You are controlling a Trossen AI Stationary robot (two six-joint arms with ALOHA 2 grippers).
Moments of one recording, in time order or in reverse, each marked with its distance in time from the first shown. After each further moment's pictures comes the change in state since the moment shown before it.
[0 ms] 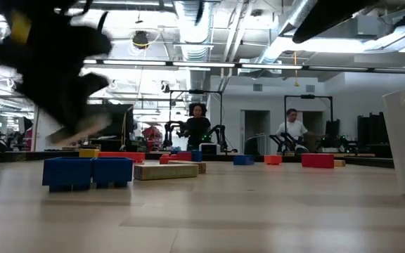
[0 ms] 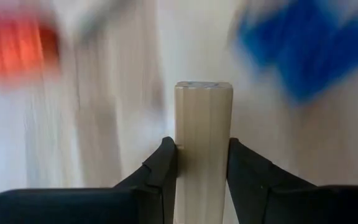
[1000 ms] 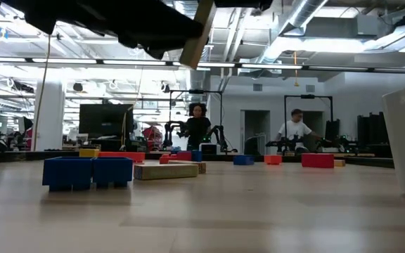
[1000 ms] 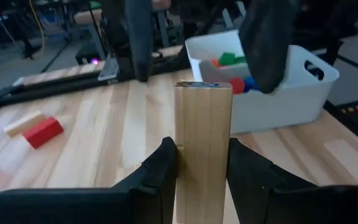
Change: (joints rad) left arm 0.001 0.215 0.002 1.029 -0.016 0.216; right arm -0.123 0.179 0.000 0.813 -0.132 -0.492
